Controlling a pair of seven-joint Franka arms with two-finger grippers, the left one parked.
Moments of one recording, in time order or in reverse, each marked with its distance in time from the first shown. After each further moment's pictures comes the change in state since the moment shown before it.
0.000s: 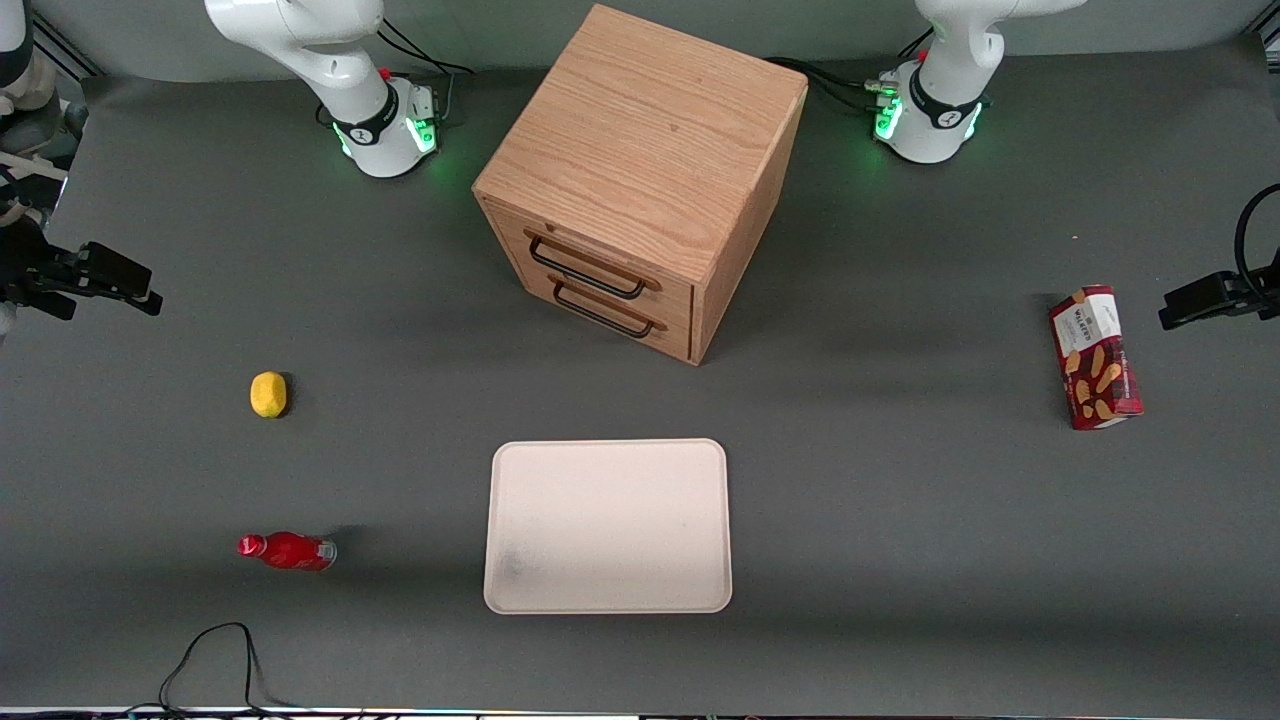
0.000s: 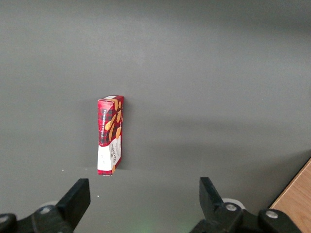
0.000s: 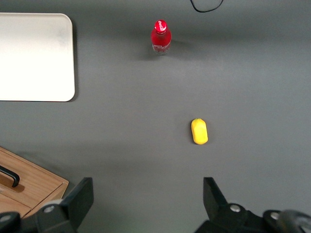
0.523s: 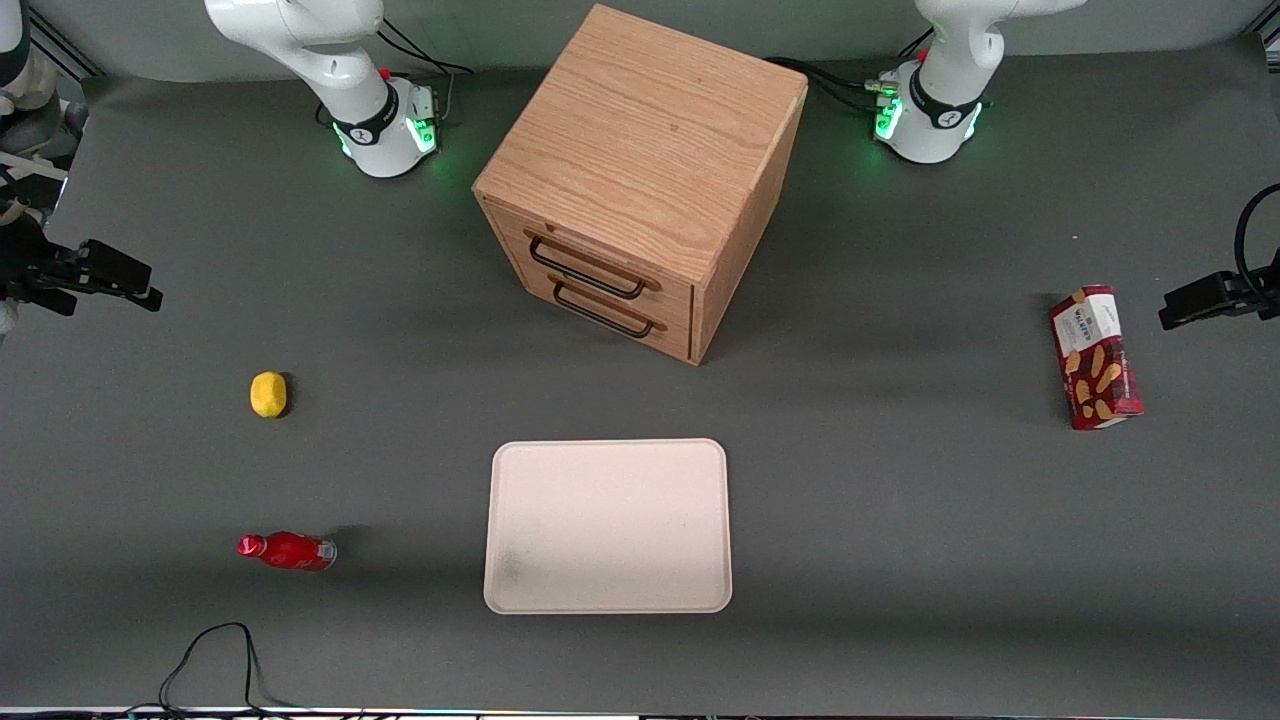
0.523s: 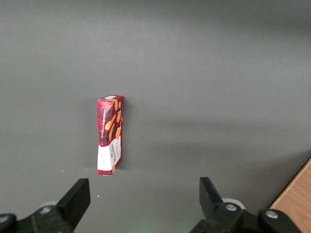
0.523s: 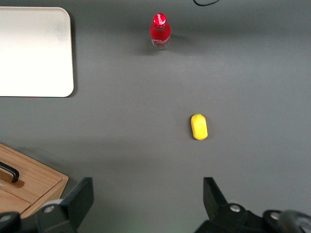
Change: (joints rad) arm -0.006 0.000 0.006 0.000 0.000 -0.019 -0.002
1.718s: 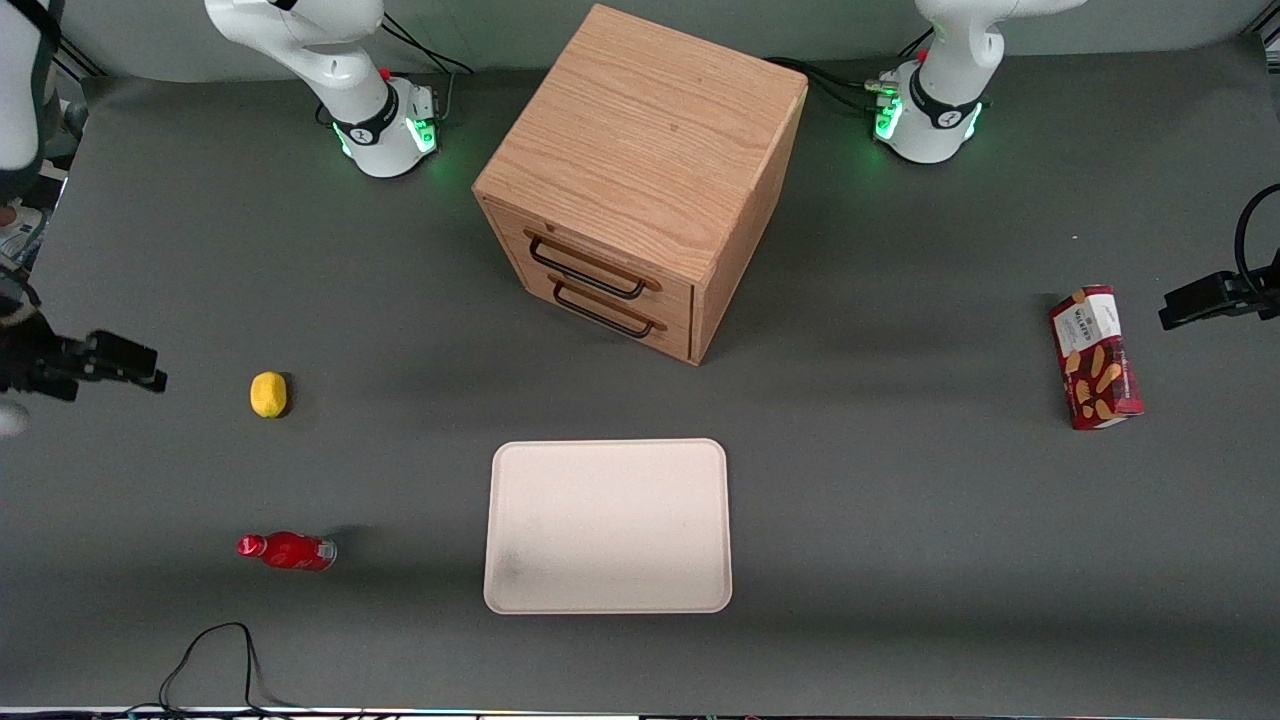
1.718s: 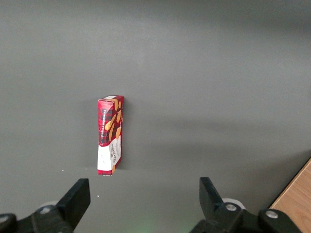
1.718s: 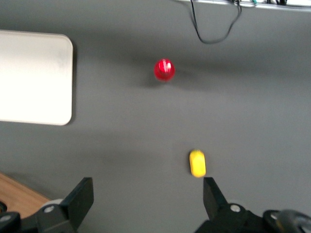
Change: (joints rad) arm 0.013 0.333 0.002 0.370 0.000 0.003 -0.045
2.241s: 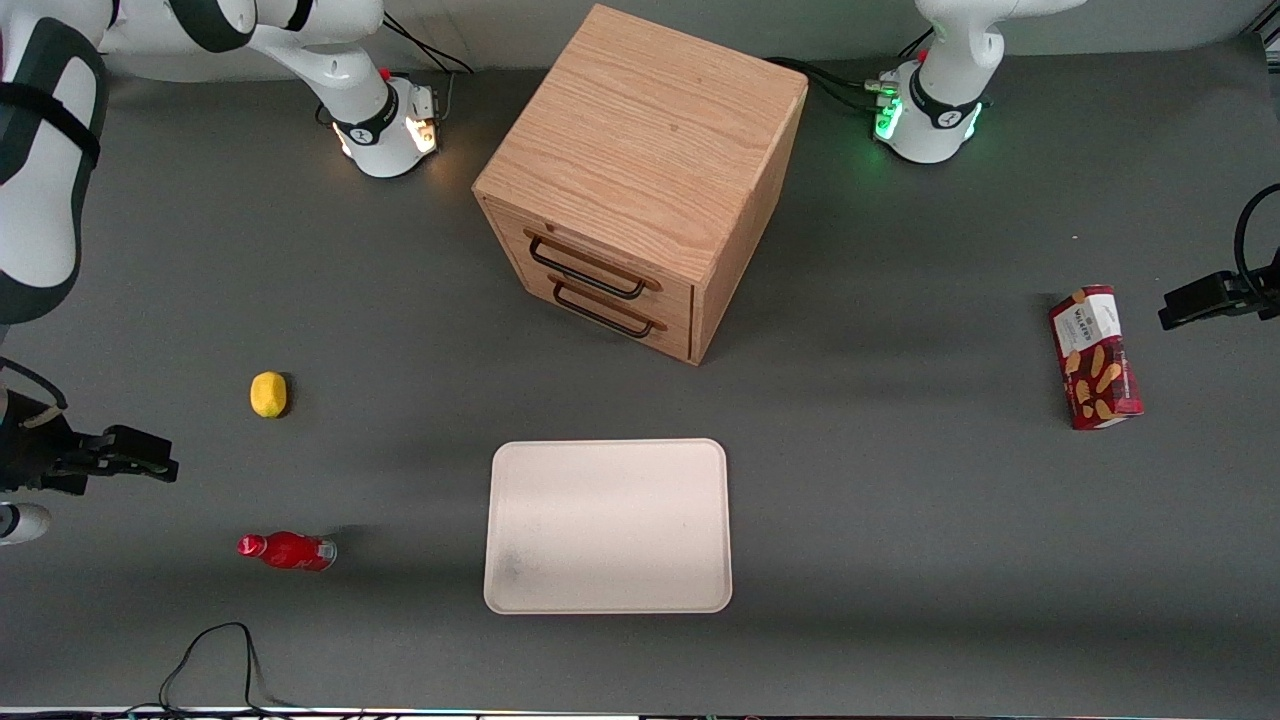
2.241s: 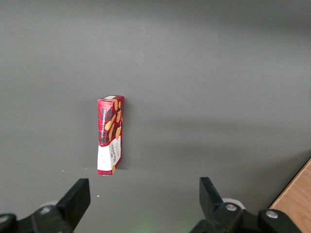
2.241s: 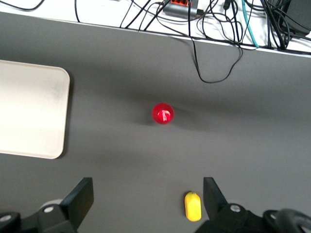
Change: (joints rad) arm -0.012 0.246 -0.002 0.295 0.014 0.013 -0.049
